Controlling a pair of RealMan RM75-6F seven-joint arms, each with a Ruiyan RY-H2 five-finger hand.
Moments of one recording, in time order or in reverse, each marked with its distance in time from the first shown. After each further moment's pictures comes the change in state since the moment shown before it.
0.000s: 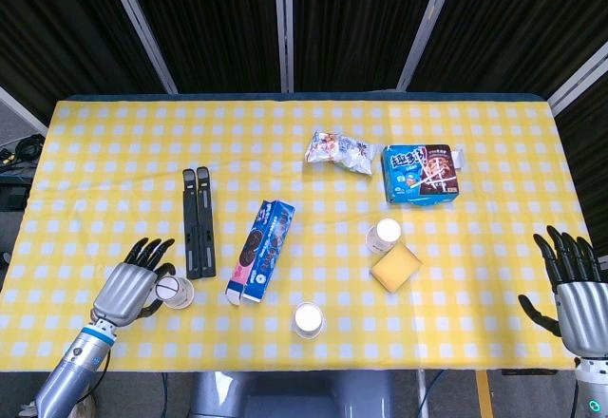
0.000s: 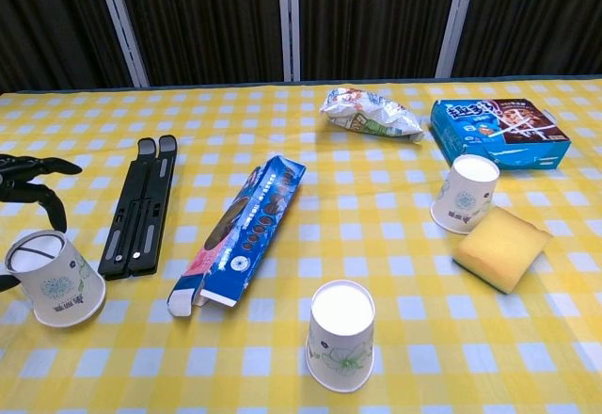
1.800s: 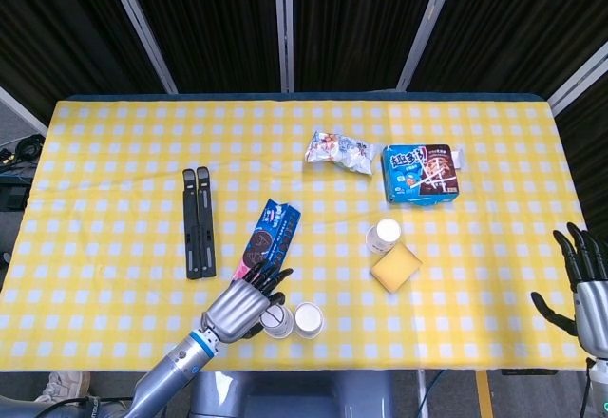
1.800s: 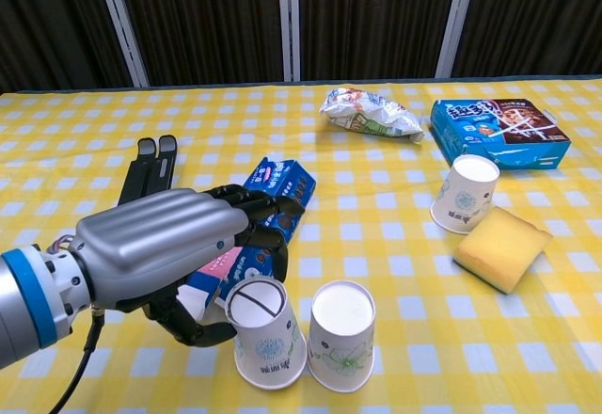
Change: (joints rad) left arm -0.248 -0.320 -0.020 -0.106 -0.125 -0.165 0.292; right arm -0.014 0.032 0.021 -0.012 0.032 0.016 0.066
